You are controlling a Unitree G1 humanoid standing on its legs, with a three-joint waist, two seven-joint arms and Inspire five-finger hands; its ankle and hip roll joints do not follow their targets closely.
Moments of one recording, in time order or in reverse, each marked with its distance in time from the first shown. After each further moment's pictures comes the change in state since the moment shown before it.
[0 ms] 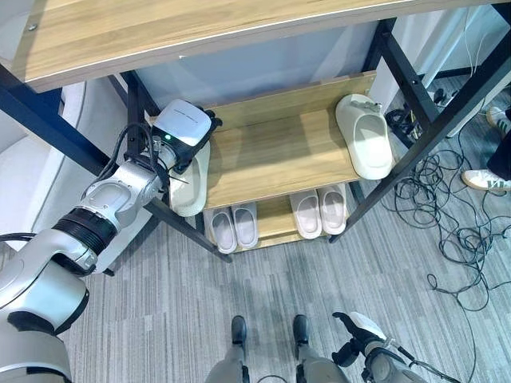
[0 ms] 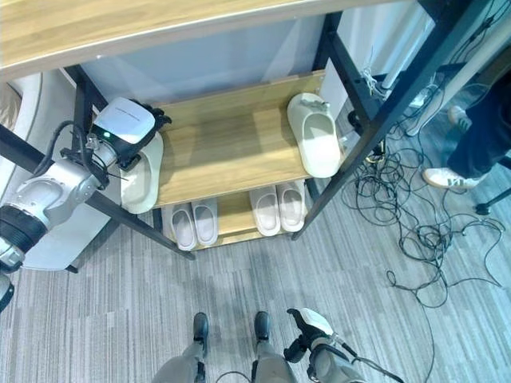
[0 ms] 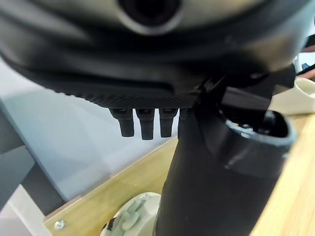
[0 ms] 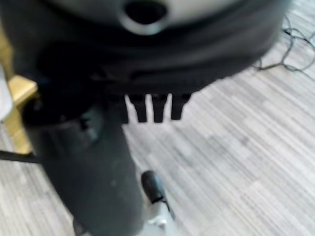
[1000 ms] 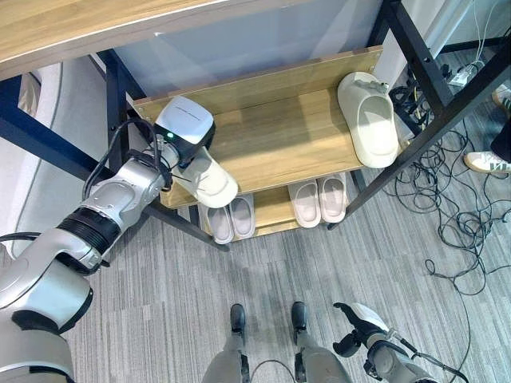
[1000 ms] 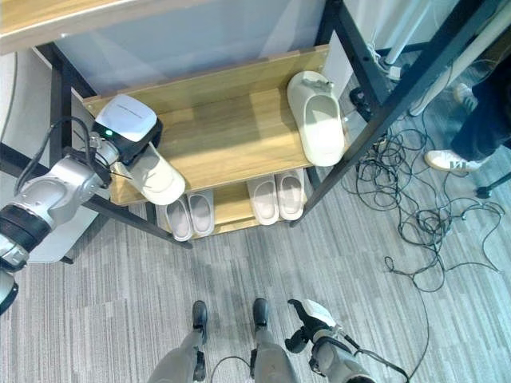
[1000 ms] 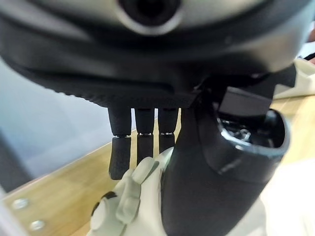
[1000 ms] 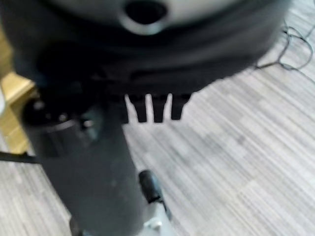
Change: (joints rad) left arm -0.002 -0.049 0.021 -0.017 0.013 0.021 0.005; right arm -0.012 -0.033 -0.008 -0.048 0.001 -0.009 -0.002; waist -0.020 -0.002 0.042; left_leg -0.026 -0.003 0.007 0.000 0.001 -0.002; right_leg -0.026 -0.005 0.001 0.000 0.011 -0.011
